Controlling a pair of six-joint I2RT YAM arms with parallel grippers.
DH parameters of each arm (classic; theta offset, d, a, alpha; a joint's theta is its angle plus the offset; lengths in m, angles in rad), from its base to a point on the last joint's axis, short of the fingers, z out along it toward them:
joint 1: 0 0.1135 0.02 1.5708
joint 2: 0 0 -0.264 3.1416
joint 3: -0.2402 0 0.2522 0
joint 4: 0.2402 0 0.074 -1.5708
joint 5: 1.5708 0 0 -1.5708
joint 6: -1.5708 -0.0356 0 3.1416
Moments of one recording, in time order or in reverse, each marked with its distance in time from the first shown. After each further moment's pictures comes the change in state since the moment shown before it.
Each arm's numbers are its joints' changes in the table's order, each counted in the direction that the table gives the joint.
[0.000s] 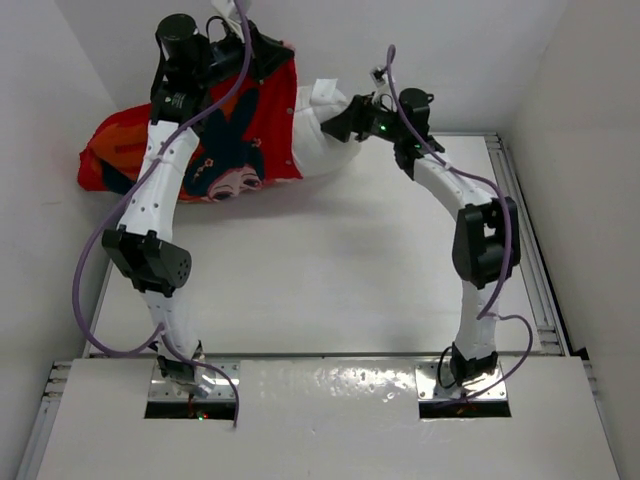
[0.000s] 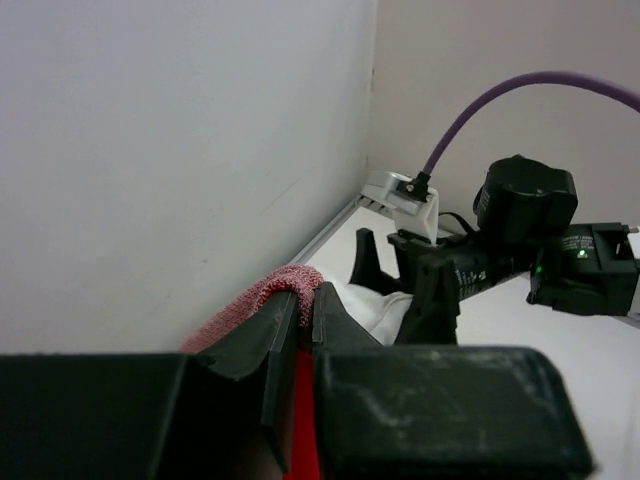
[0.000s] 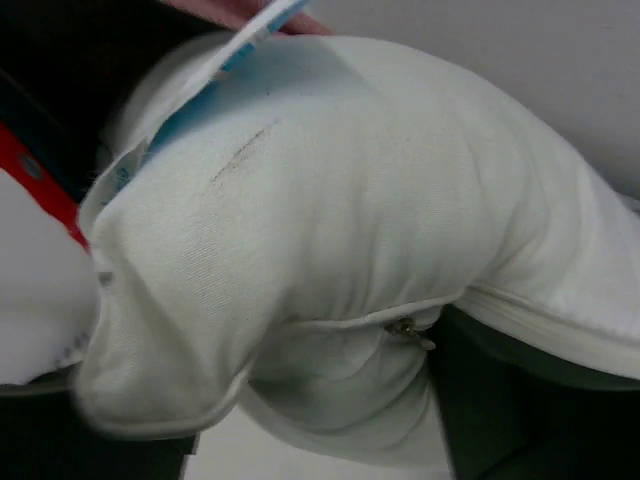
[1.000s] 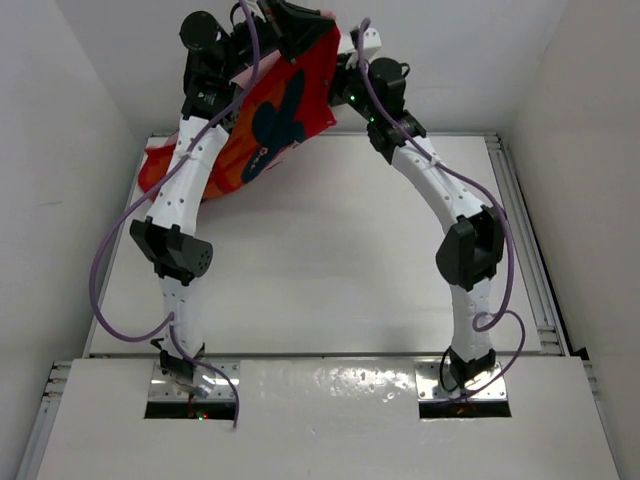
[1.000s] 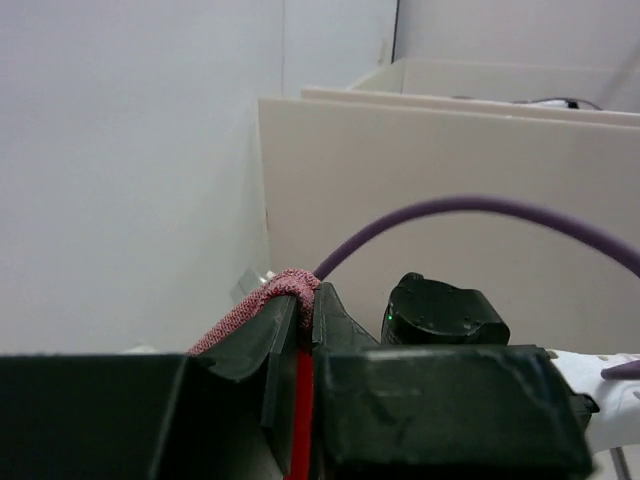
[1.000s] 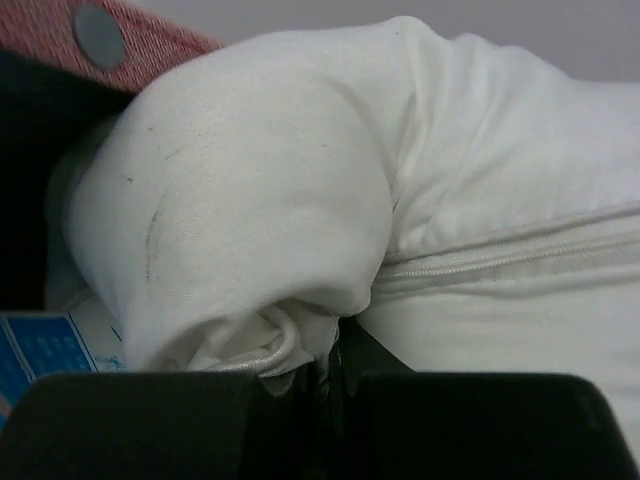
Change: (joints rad) left arm -0.137 -0.165 -0.248 -0.389 0.005 0.330; right arm 0.190 -0.085 -0.459 0.201 0.494 0.103
